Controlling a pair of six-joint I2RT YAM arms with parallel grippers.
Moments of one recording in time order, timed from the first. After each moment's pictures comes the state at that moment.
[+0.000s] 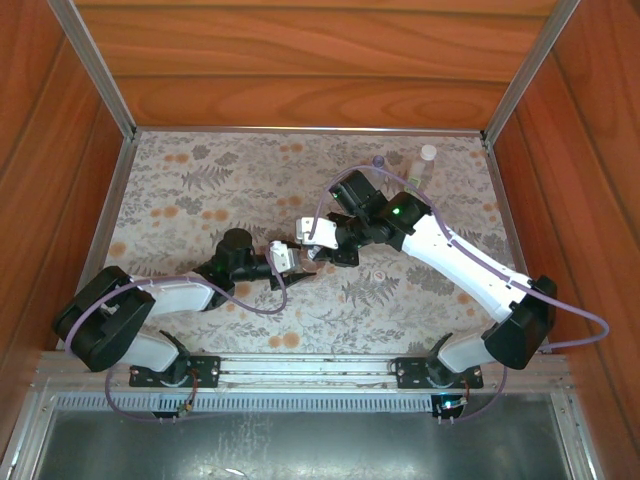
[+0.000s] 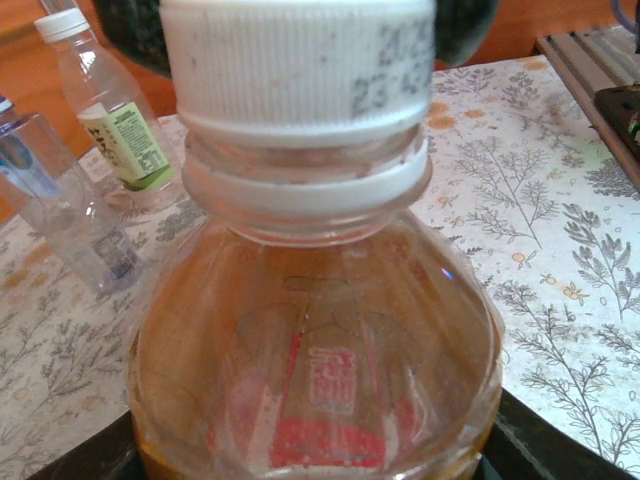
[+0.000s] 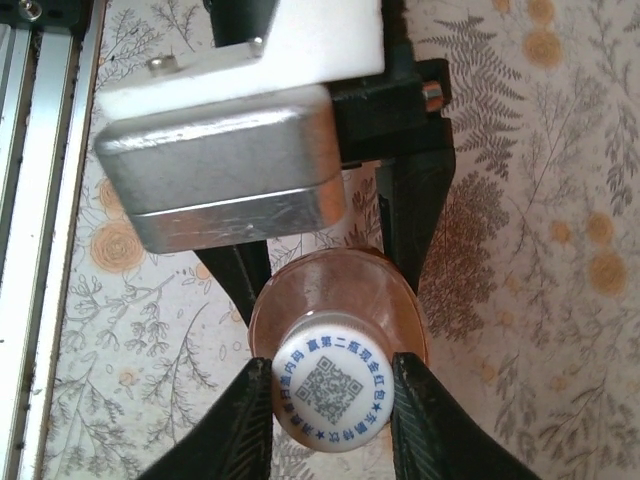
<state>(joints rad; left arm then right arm) -0.70 1.41 0.41 0.70 0.64 0.42 0.84 1.44 1.38 -0.97 -0.35 -0.81</state>
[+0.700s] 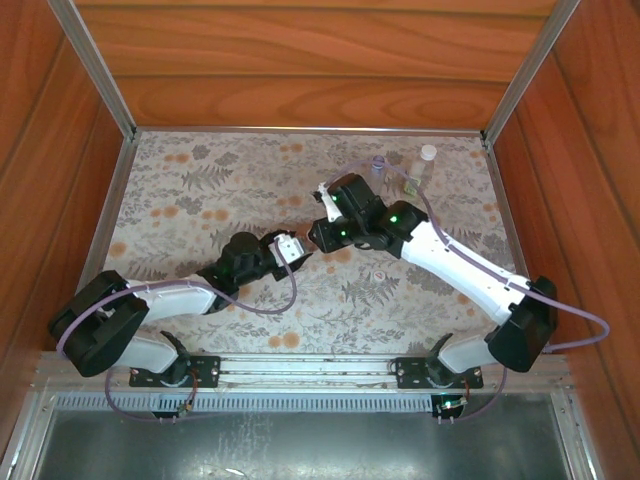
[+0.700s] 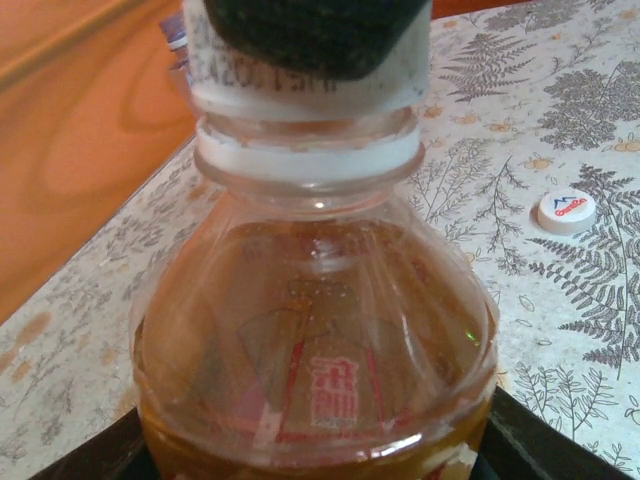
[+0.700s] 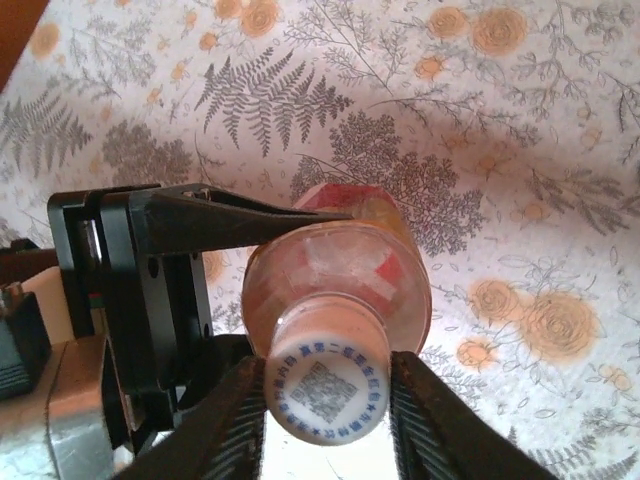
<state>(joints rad) -0.78 1.37 0.43 0.65 0.15 0.42 0.85 1.40 1.27 -0.74 -0.10 0.35</state>
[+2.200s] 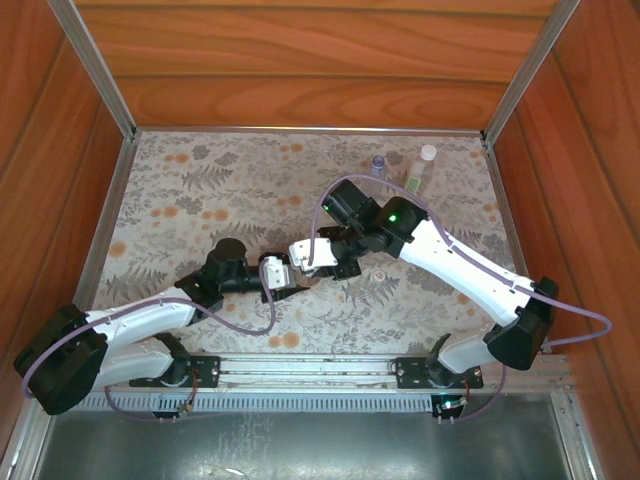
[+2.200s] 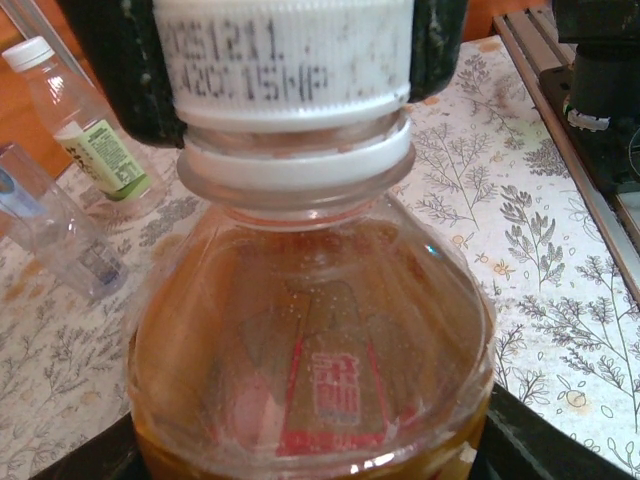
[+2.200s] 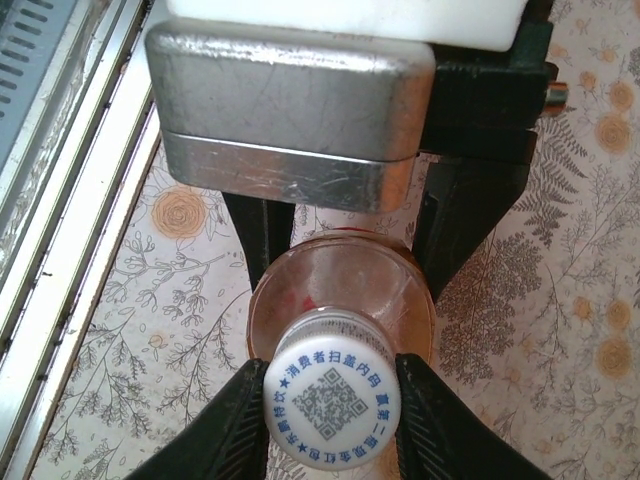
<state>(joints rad) -0.77 1.12 0.38 0.40 0.58 0.50 0.94 1.43 1.43 -1.09 -0.35 -1.00</state>
